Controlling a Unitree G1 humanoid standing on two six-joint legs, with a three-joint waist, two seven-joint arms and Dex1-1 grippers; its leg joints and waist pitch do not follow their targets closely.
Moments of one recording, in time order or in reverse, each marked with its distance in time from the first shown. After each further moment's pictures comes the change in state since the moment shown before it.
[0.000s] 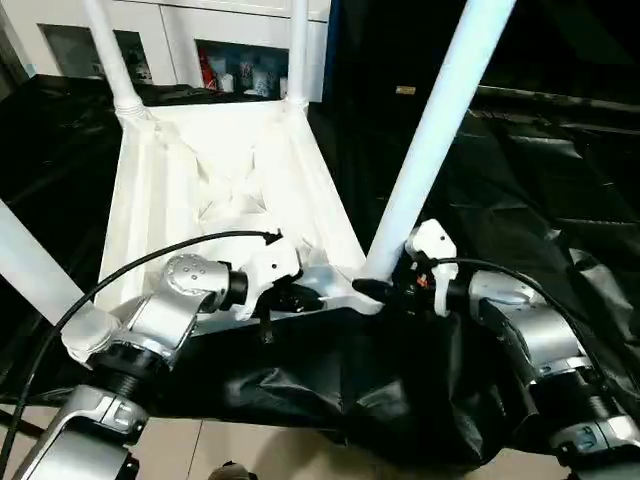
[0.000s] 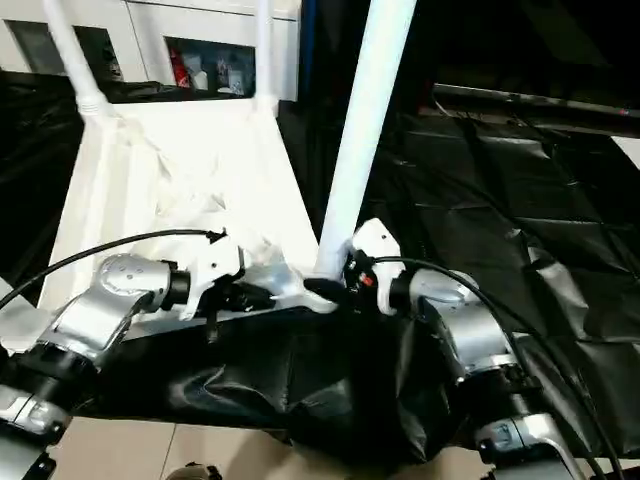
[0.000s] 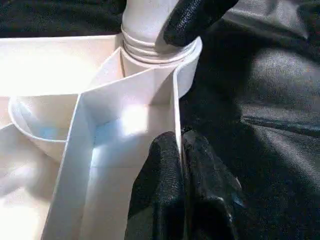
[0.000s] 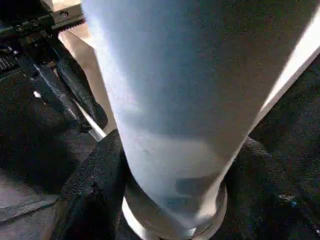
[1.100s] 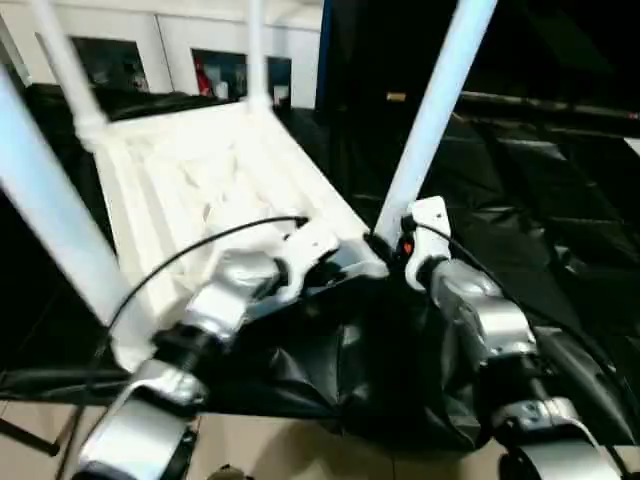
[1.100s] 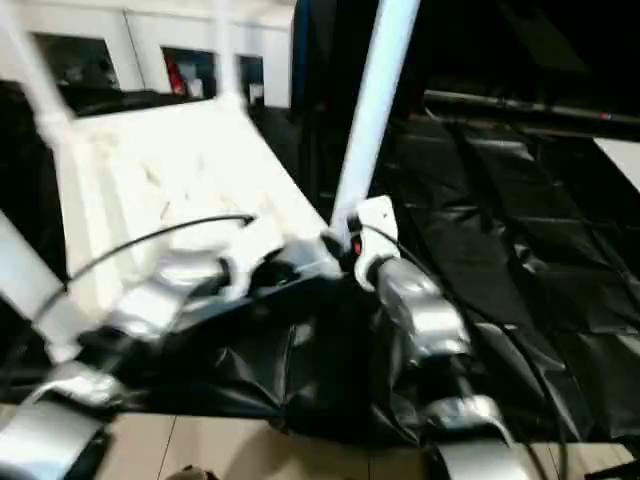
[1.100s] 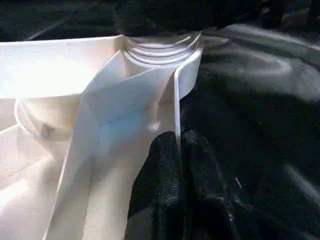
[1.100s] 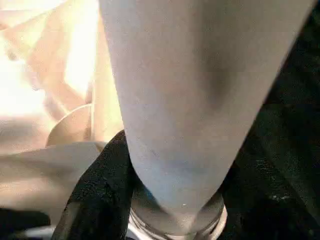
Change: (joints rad) left arm -0.167 -0.253 0.019 0.251 0.097 0.104 0.409; right arm -0.132 0.291 -0.159 0.208 -0.094 0.031 -0.687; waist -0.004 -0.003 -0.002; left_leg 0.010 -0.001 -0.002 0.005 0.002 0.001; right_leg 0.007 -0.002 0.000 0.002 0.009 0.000
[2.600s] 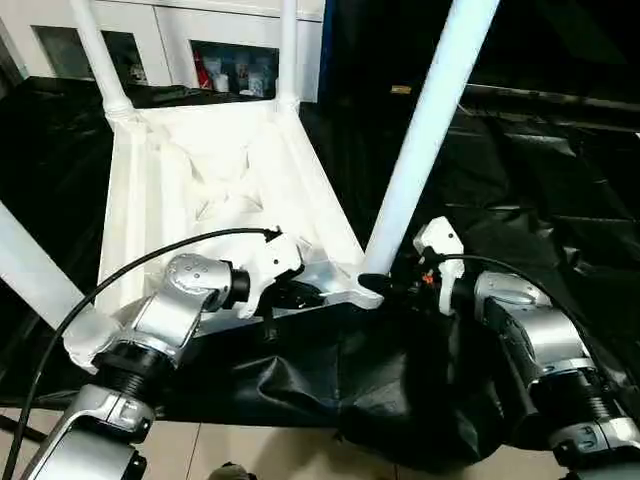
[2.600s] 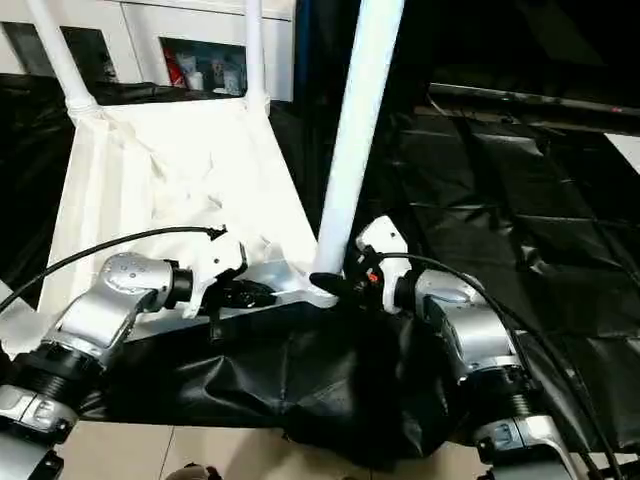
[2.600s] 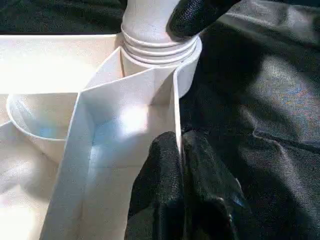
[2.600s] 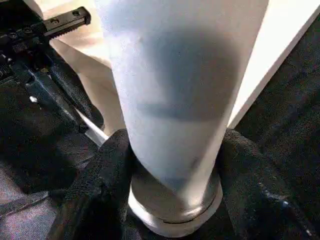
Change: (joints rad) left arm 0.162 0.221 0.010 -0.246 -0.078 -0.059 -0.393; right arm 0.141 -0.276 0.121 -0.201 0.086 -0.021 0.683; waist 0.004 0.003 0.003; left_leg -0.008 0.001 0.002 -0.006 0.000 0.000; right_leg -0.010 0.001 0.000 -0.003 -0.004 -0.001
